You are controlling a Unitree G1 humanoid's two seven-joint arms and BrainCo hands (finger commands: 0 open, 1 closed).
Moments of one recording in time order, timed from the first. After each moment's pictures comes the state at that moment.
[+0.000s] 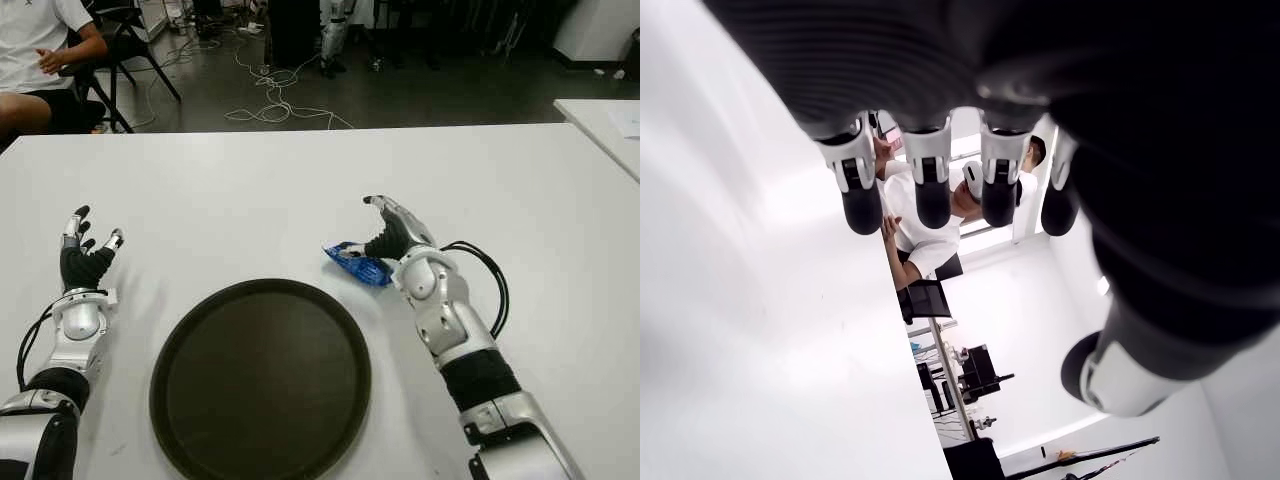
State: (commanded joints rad) left arm -0.52 0.24 0.14 1.17 0.09 -0.58 0.37; right arm -0.43 -0.27 0.28 0.31 -0.54 0.29 0.06
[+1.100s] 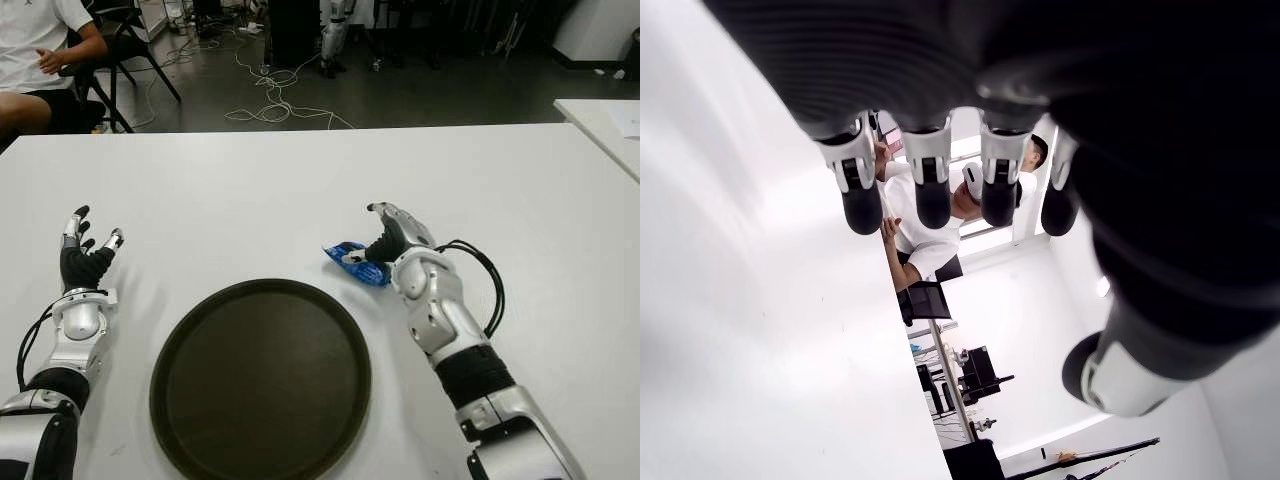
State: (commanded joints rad) left arm -0.52 0.24 0.13 1.18 0.10 -0.59 0.36; right arm -0.48 -0.28 0.34 0.36 -0.62 0.40 0.10
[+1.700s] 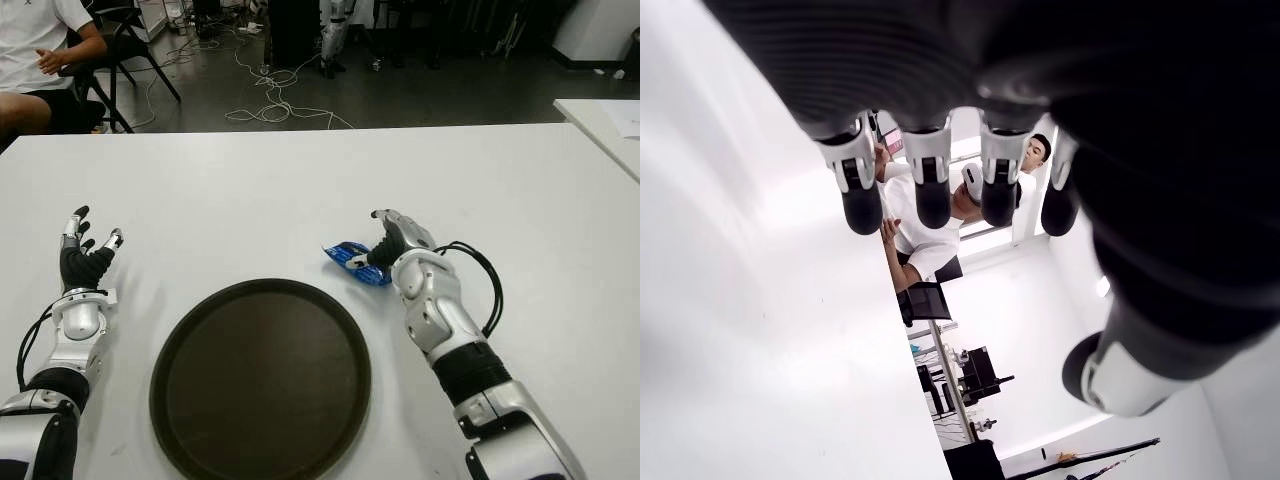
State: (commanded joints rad) left arm -0.53 0.24 0.14 1.18 0.09 -0.57 0.38; right arm -0.50 -0.27 0.37 0.41 -0.64 0.42 0.09
